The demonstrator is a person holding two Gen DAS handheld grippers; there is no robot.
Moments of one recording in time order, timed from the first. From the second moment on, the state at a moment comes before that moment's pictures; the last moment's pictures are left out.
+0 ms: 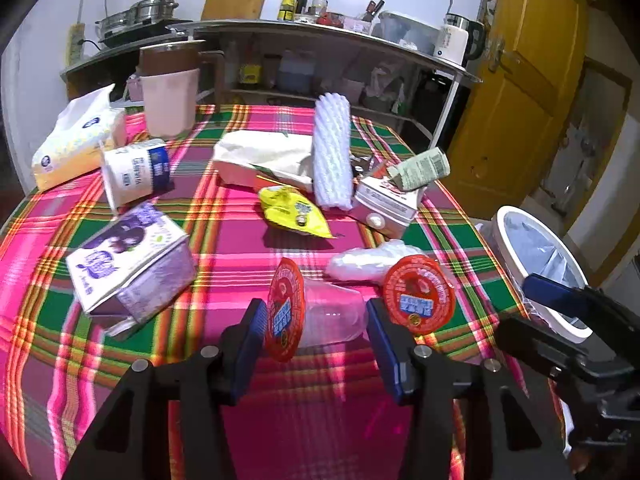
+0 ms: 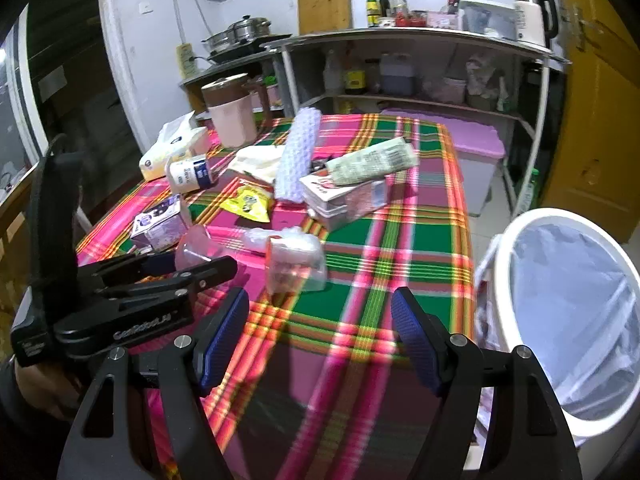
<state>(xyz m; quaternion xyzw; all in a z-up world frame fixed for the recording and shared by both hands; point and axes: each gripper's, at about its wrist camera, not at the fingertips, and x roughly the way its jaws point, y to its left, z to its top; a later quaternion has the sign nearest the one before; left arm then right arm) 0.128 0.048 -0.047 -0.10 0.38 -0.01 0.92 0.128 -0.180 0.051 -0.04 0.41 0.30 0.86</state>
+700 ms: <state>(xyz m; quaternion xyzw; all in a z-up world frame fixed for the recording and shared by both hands) 0.112 0.074 -0.049 -0.13 0.38 -0.02 0.92 0.174 -0.139 0.020 -0.03 0.48 0.31 0.82</state>
